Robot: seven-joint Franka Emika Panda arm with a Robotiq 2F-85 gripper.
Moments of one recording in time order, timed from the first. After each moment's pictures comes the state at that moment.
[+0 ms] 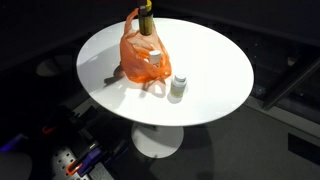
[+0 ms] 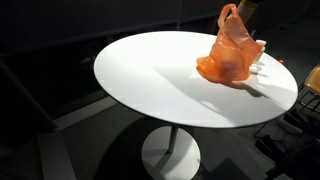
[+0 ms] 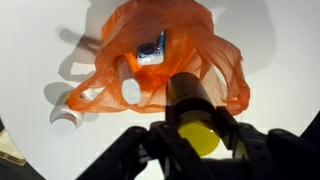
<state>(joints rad) -0.02 -0.16 0.00 -2.29 0.19 2.36 0.51</state>
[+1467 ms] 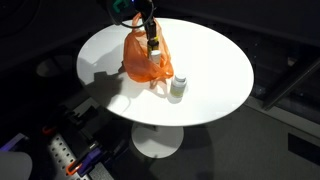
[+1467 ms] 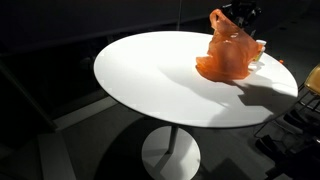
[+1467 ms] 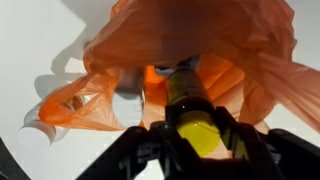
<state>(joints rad) 0.05 0.18 -0.01 -2.15 -0.09 2.43 0.67</state>
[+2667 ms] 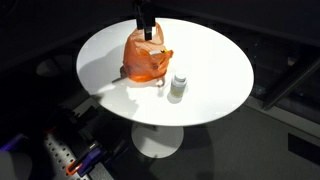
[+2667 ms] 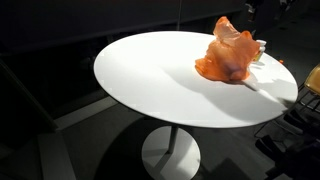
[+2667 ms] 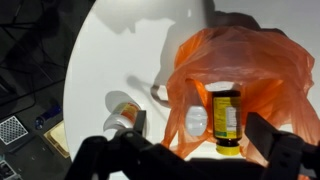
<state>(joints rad) 0.00 -0.03 -0.04 -2.21 -0.09 2.13 0.52</state>
